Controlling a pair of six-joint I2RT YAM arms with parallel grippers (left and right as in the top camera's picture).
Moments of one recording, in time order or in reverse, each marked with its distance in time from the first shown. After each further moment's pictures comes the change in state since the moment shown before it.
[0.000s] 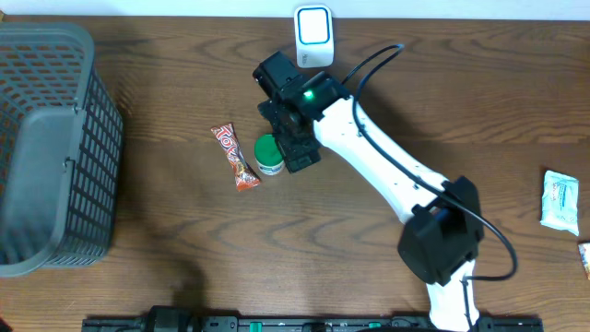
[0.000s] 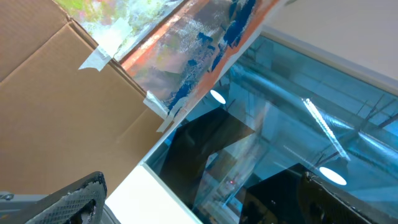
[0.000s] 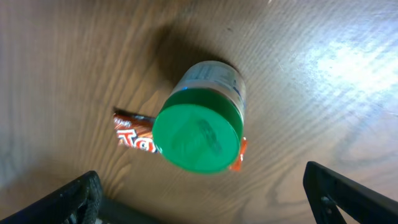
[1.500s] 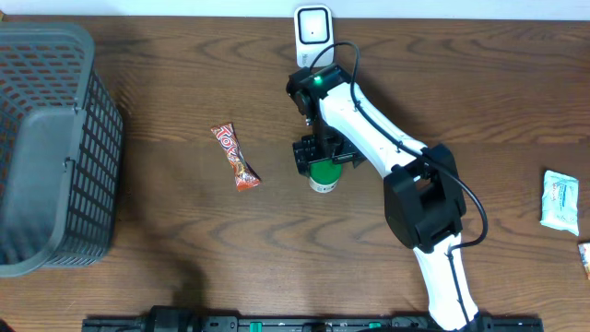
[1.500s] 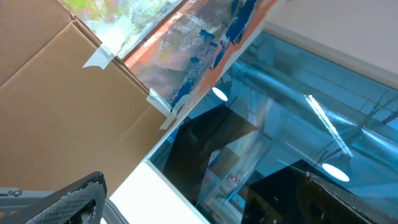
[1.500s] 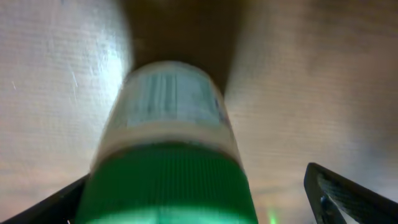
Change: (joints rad) left arm 0.000 -0.017 0.000 -0.035 0.000 0.000; right arm -0.128 0.192 0.040 -0.385 0.047 -1.447
